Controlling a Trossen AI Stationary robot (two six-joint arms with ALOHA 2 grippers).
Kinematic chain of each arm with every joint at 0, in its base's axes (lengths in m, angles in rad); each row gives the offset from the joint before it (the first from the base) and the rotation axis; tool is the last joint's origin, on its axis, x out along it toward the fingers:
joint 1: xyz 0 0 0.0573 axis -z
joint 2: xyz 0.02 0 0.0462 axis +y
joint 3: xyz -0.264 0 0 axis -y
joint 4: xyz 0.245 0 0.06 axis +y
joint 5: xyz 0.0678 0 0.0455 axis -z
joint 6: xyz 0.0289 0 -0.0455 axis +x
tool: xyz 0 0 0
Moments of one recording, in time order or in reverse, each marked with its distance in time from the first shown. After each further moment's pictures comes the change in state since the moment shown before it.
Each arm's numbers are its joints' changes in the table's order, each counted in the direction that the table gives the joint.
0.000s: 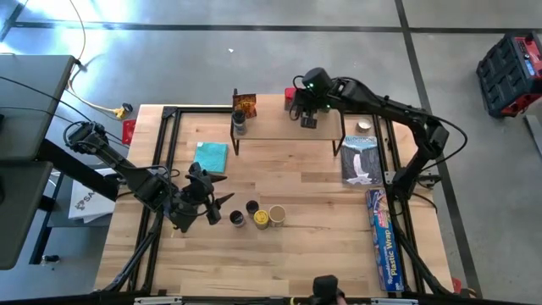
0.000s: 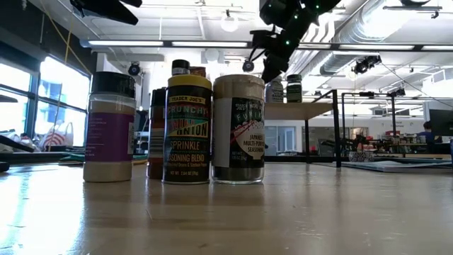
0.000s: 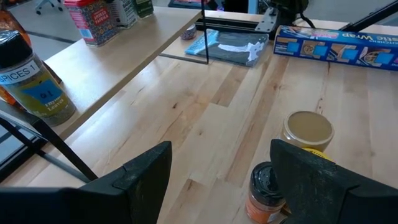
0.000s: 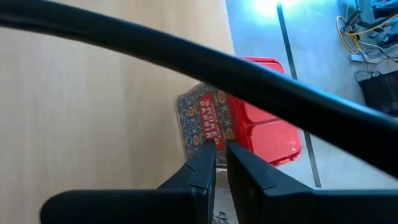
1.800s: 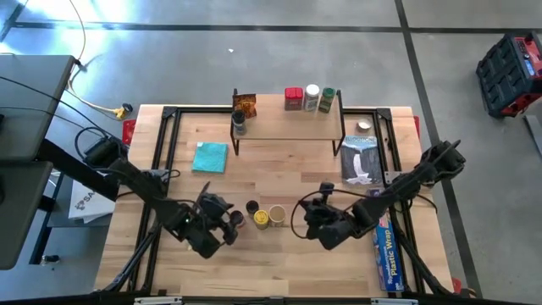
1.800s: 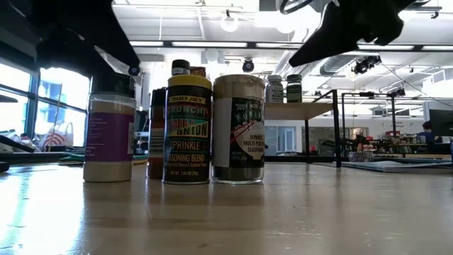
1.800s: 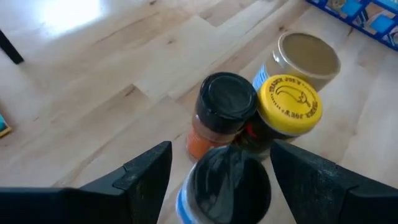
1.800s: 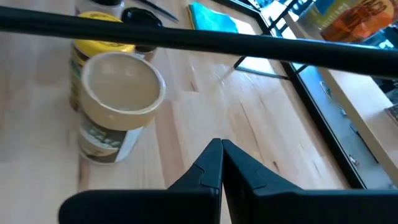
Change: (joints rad) left arm 0.057 0.367 0.014 -0.030 0.115 -0.646; right arm -1.097 -0.096 -0.553 -0.351 0.752 0.857
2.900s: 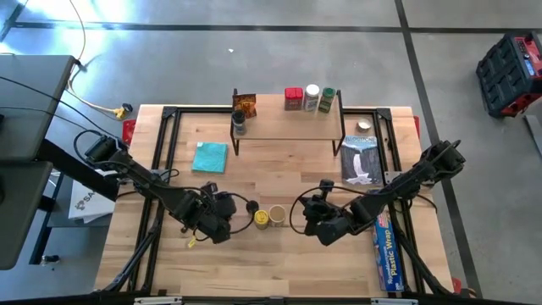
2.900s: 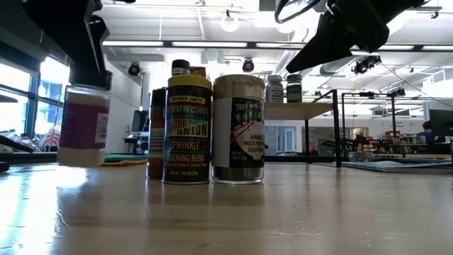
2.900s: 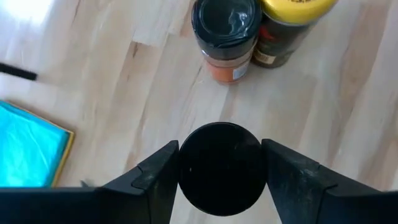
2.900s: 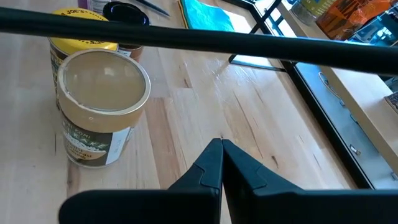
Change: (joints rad) left arm -0.130 0.003 0.207 0.407 0.410 0.518; right arm 0.027 0.000 -0.009 -0.002 -0.005 0.033
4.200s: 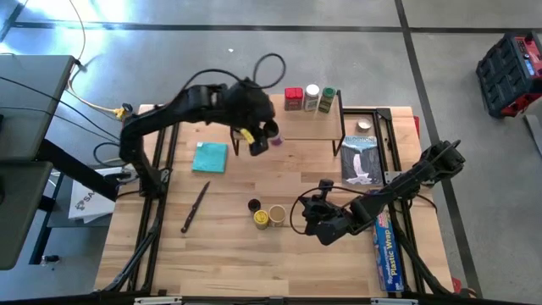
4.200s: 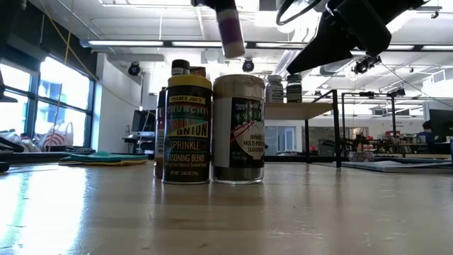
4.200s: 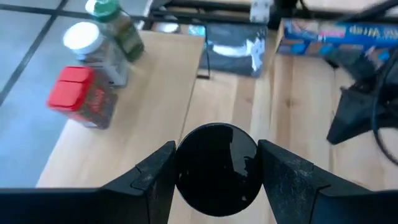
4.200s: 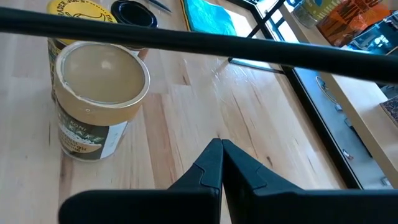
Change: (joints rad) left arm -0.720 0.259 0.983 0.189 0.333 0.808; right arm -0.001 0.000 0.000 0.009 0.000 -0.042
